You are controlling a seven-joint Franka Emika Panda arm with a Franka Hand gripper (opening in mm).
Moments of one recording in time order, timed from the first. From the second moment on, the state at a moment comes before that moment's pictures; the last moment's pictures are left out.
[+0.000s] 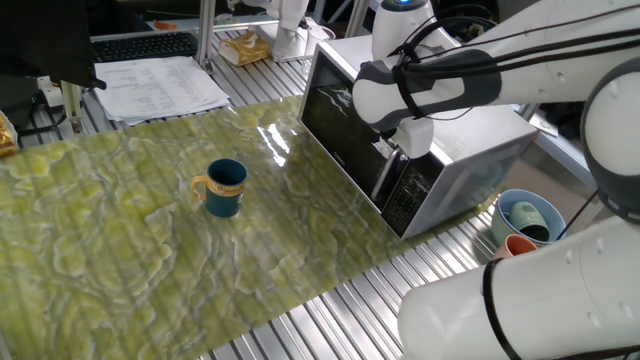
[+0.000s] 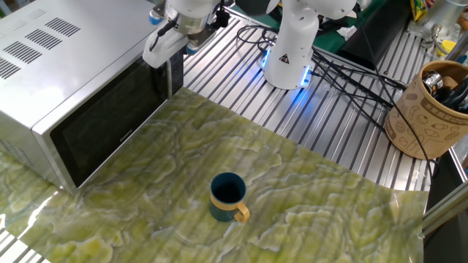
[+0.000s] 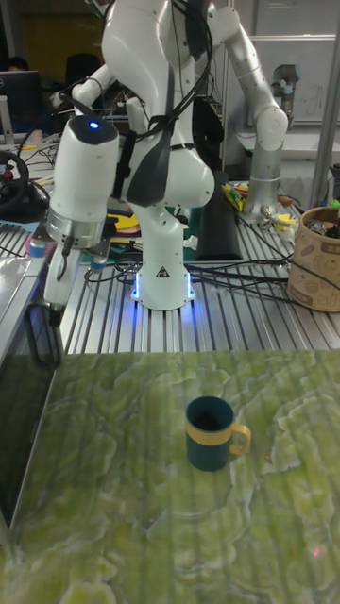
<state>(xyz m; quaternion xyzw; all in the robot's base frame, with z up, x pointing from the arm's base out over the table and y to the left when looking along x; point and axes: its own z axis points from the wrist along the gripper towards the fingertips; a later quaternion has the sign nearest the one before) 0.389 -0.176 0.267 0.71 0.69 -0.13 0.09</state>
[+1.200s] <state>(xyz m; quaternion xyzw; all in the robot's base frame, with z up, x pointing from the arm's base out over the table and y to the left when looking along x) 0.398 -0.192 0.249 0.70 0.70 -0.10 0.09</state>
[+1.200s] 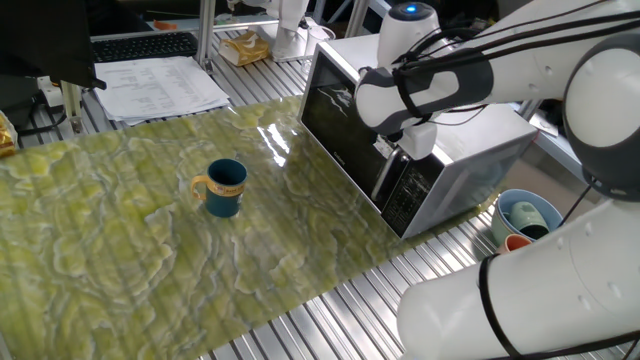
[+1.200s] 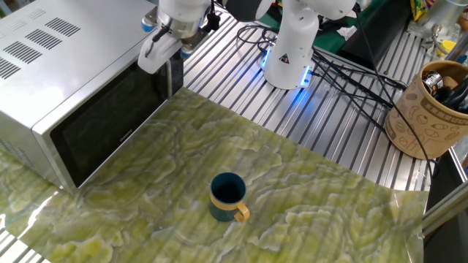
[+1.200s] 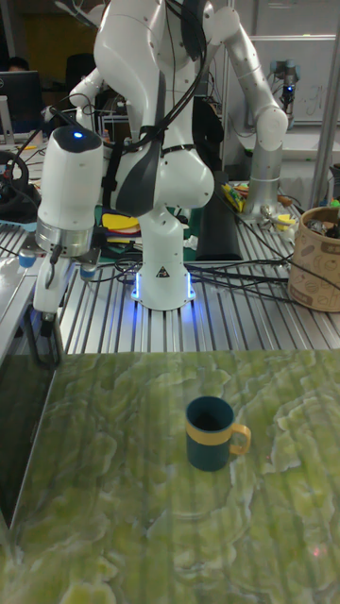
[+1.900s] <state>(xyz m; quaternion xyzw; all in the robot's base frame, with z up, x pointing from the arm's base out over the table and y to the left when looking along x) 0.392 -0.195 0.246 0.69 0.71 -0.10 0.09</state>
